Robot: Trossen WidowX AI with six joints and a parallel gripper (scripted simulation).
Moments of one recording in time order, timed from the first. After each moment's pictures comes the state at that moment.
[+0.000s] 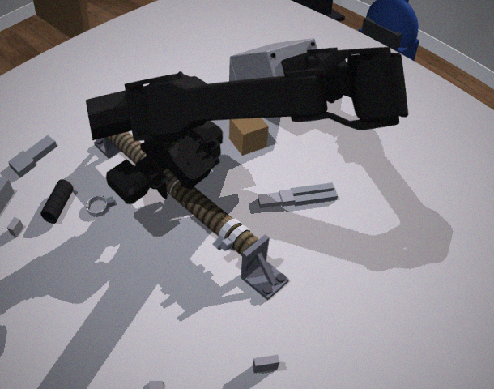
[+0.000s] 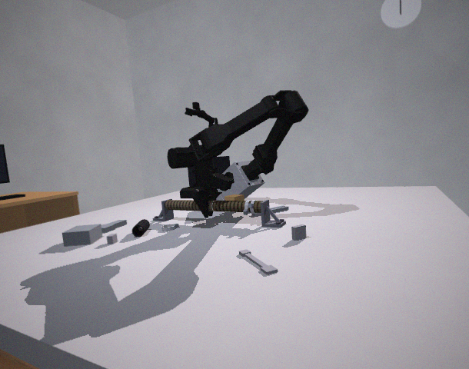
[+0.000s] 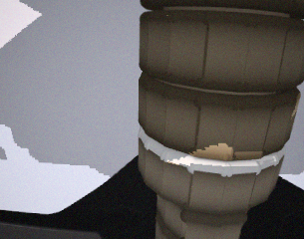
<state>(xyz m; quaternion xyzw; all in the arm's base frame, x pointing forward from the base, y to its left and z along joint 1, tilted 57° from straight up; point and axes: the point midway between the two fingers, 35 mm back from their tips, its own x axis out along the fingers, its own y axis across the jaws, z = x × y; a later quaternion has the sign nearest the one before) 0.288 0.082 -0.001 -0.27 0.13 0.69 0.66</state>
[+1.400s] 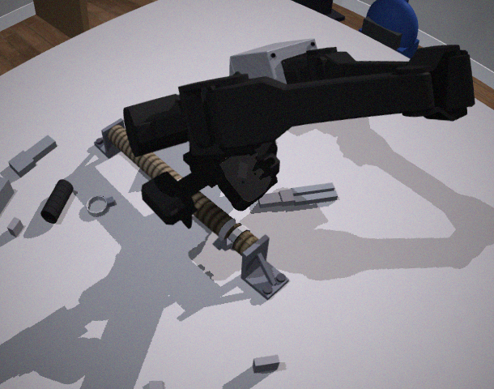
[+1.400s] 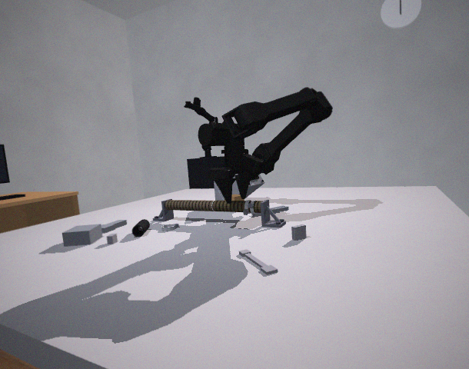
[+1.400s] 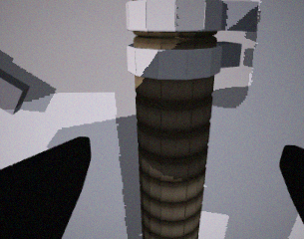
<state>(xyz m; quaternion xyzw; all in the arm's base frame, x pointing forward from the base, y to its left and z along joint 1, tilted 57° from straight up) 0.270 0.095 0.113 -0.26 0.15 0.68 0.67</state>
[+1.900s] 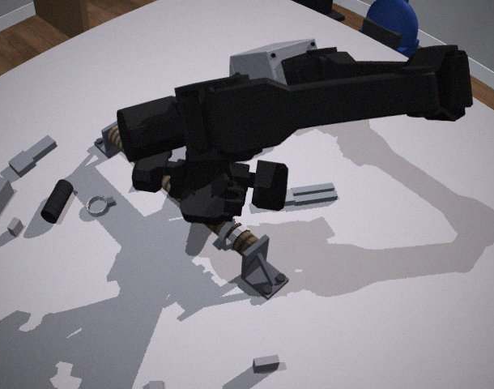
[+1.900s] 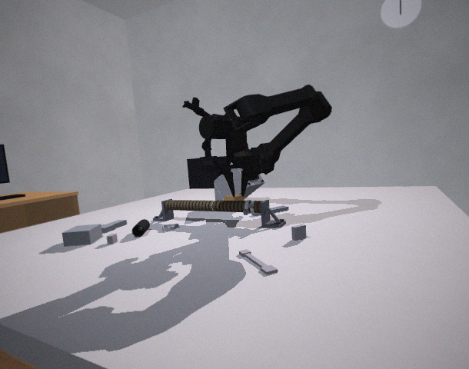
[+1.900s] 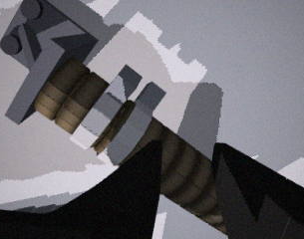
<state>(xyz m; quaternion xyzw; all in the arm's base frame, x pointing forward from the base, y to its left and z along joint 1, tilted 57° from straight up) 0.285 0.092 0.138 0.04 0.42 0.55 0.72</state>
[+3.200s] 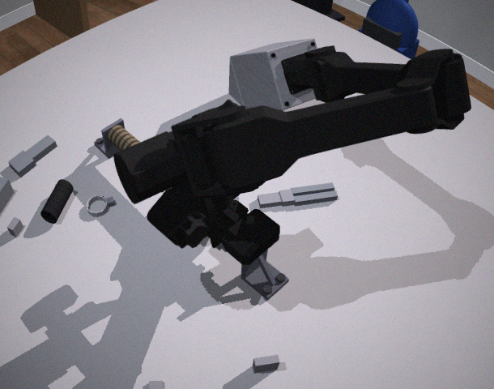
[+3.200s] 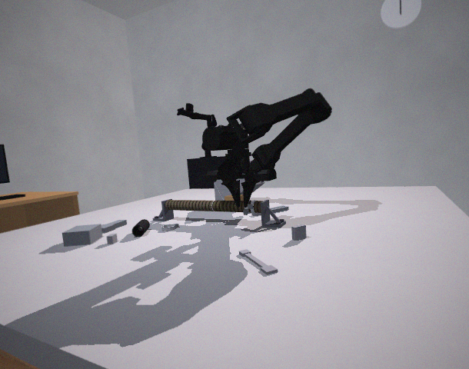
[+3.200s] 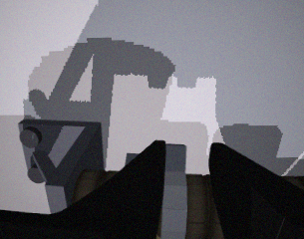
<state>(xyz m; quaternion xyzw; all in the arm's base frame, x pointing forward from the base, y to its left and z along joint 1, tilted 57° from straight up) 0.294 0.123 0.137 0.27 0.58 0.40 0.66</state>
